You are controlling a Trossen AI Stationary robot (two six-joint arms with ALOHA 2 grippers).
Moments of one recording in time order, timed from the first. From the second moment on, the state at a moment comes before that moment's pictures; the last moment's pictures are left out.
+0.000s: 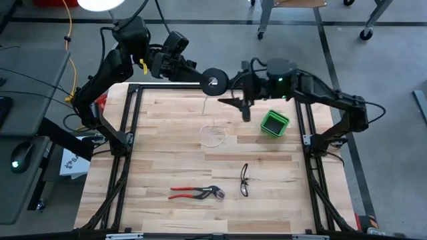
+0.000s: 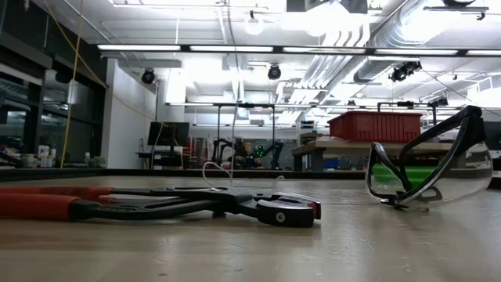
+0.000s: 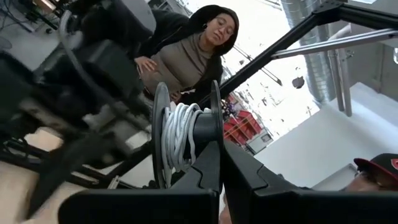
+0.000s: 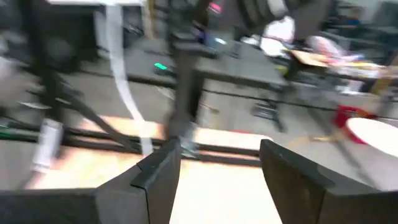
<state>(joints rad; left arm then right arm) 0.34 1.61 2.21 -0.47 0.77 -0.96 -0.13 1.49 1.79 -0.49 -0.11 -0.21</state>
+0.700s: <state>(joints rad) 0.34 1.61 2.21 -0.44 0.70 -0.93 -0.06 1.59 1.79 -0.38 -0.16 -0.22</state>
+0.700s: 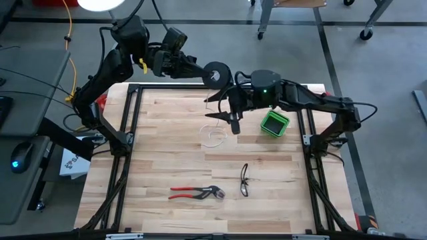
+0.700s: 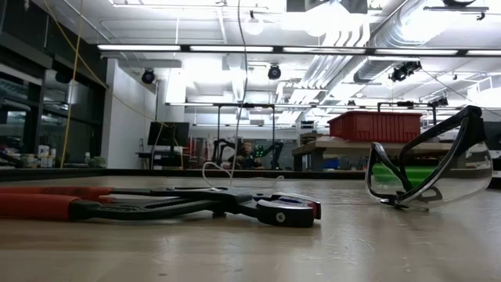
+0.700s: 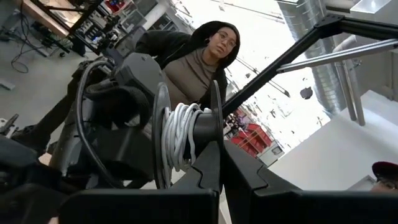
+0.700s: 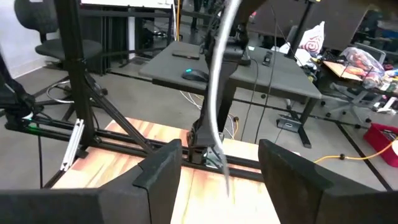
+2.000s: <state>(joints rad) 0.38 1.59 2.21 -0.93 0.78 -0.90 -0.07 1.37 1.79 -0.59 -0.04 -0.21</state>
